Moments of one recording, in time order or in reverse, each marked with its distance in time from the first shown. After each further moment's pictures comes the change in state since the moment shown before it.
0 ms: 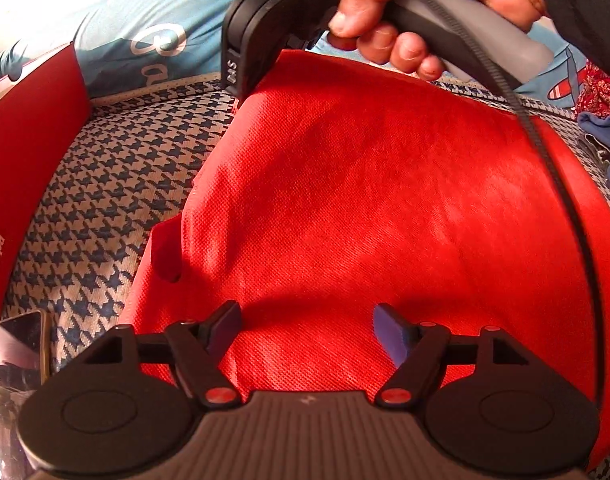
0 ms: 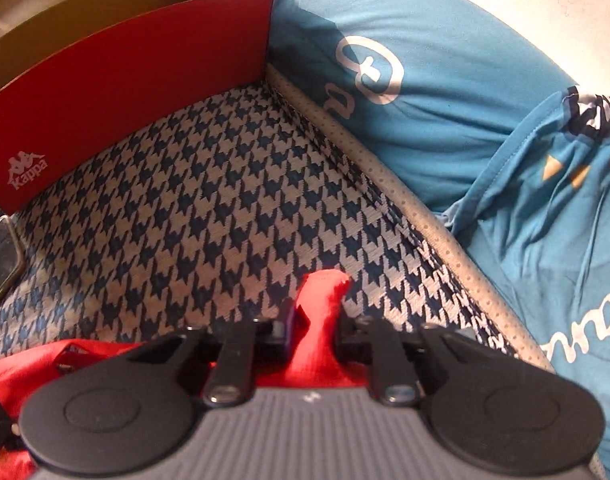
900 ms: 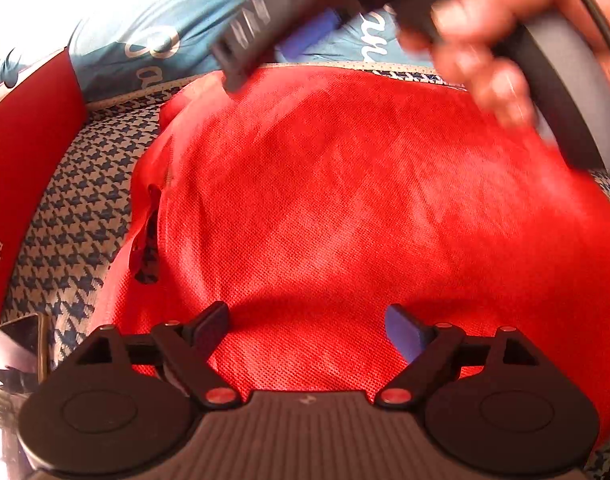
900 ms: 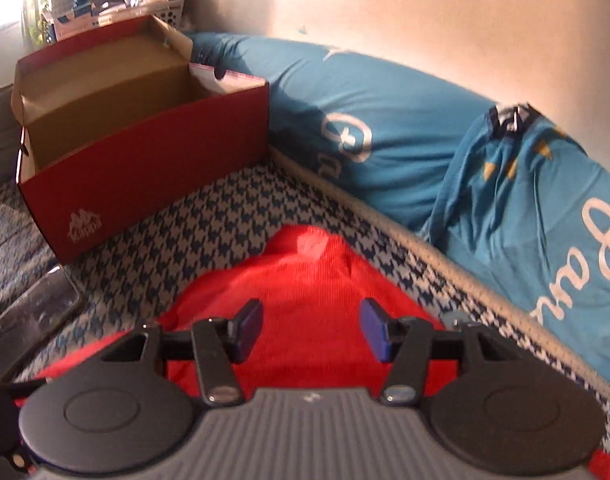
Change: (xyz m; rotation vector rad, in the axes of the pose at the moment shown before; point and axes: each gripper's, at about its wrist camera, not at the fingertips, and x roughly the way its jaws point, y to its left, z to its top) left arm 0.007 0.005 -0.004 0.019 0.000 0.010; right arm -0.049 0.014 -0.063 0.136 -0.215 -0.033
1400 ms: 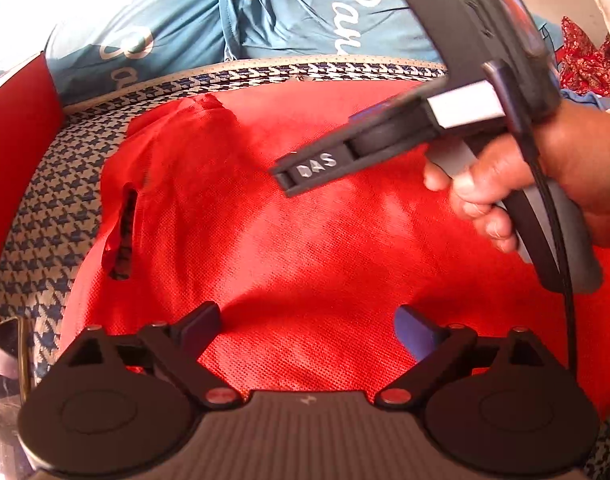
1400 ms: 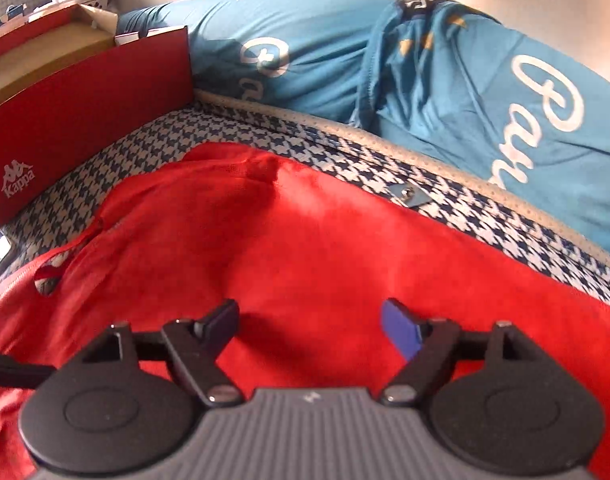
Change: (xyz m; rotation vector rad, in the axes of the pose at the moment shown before) left arm 0.004 -0.007 -0.005 0.038 0.007 -0.050; right arm 0.007 -0.017 -0.072 0.161 -0.019 -0.135
